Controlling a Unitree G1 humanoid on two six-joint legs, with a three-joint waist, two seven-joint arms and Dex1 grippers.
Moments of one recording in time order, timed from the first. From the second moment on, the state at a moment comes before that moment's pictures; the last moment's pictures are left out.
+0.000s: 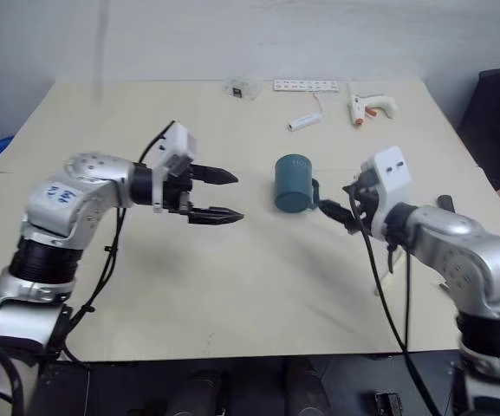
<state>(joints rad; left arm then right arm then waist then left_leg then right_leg) -0.89 0.70 -0.17 -0.03 -0.44 0.67 -1.12 -0.60 -0.65 -0.16 -0.17 0.68 1.08 0.27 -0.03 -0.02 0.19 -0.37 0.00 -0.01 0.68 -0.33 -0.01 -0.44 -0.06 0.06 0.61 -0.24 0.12</state>
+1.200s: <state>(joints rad) -0.85 0.76 -0.09 -0.14 -0.45 0.68 -1.10 -1.17 -0.39 0.05 0.88 0.19 0.81 0.56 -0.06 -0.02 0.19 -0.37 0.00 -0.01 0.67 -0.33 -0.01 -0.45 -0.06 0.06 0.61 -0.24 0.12</state>
